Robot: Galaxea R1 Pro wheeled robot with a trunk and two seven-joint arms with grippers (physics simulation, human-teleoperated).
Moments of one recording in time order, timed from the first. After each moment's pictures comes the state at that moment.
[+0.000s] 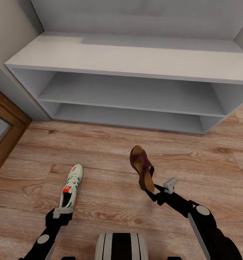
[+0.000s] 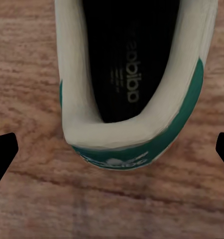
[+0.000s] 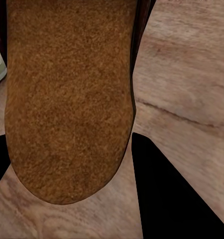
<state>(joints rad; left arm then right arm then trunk) -0.34 0.10 0.08 -0.70 -0.09 -0.14 0.05 -0.27 -0.11 -0.01 -1.39 0.00 0.27 0.62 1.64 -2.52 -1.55</state>
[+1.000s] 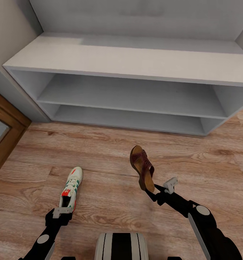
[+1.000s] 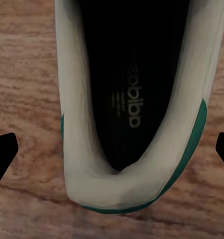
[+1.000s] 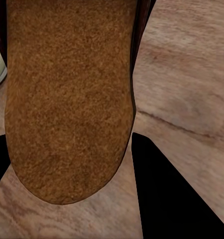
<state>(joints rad) -0.34 0.10 0.08 -0.70 -0.09 -0.14 0.05 -0.27 -0.11 -0.01 -1.39 0.00 0.27 0.62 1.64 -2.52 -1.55</state>
